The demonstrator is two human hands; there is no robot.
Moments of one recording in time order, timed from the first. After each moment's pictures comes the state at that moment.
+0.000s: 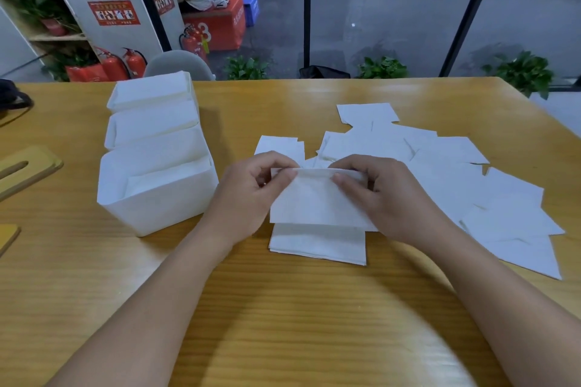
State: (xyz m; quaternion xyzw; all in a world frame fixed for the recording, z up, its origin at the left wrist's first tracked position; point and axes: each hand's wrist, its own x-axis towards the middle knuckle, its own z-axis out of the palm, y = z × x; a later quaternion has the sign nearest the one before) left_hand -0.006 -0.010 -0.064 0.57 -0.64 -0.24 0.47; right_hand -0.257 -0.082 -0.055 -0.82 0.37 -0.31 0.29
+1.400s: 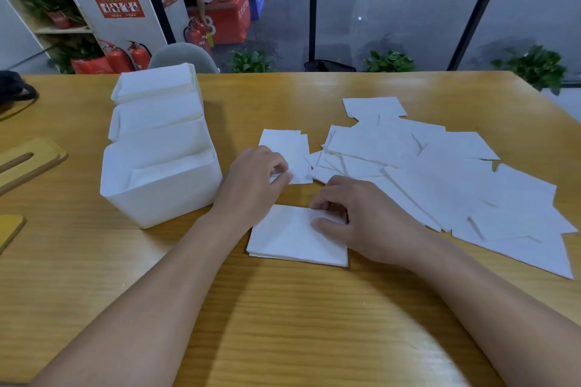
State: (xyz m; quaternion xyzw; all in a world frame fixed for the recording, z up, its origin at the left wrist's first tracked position) left_hand 0.009 -0.043 -0.092 0.68 -0.68 -0.05 0.26; right_hand -0.237 -0.067 -0.076 -0.90 0.33 -0.17 0.24
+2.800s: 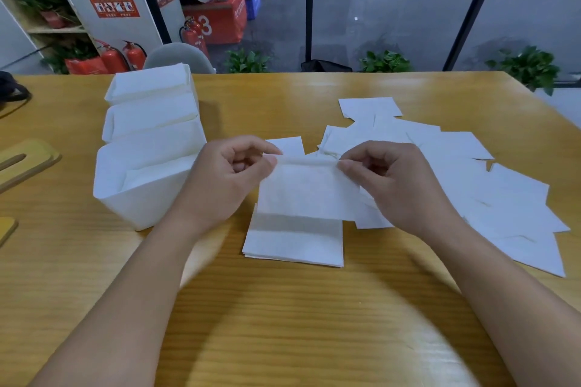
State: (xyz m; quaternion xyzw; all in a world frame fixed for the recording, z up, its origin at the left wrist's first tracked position) left_hand 0.019 -0.005 -0.047 0.56 -0.60 -0.27 0.50; right_hand -0.259 -0.083 -0.046 -0.75 0.38 -0.38 0.38
